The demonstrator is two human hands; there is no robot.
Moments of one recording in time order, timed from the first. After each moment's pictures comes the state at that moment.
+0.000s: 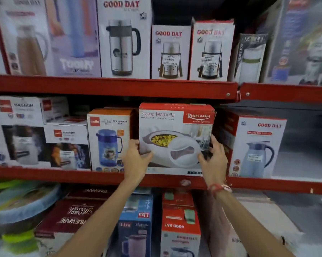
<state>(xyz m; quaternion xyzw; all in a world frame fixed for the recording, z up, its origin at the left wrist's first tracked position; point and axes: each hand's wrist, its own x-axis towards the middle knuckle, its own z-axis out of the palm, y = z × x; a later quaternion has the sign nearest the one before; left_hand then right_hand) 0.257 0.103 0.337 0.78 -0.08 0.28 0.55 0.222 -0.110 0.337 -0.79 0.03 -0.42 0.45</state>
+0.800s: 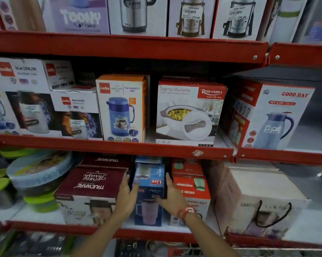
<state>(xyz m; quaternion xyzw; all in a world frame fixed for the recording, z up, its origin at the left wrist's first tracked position) 0.213 0.174 0.154 0.80 0.03 0.07 0.59 0.190 0.010 0.175 -0.92 -0.04 0.04 0.39</state>
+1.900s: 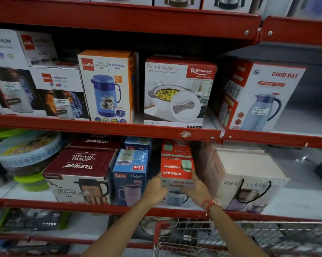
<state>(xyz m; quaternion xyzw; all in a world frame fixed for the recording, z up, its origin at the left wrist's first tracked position) 0.185 0.065 0.134 0.86 -0.10 -0.09 0.48 0.160 -0.099 0.140 -0.90 0.10 0.04 0.43</state>
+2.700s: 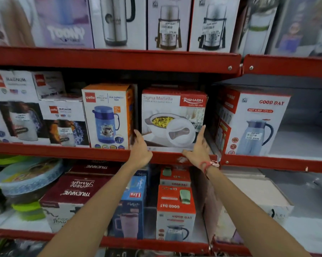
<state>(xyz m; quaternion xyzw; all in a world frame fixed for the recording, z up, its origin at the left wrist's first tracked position) 0.272 0.090 0.294 0.91 -0.07 0.05 0.42 0.247 -0.110 0.295 -0.90 0.05 -0.18 0.41</state>
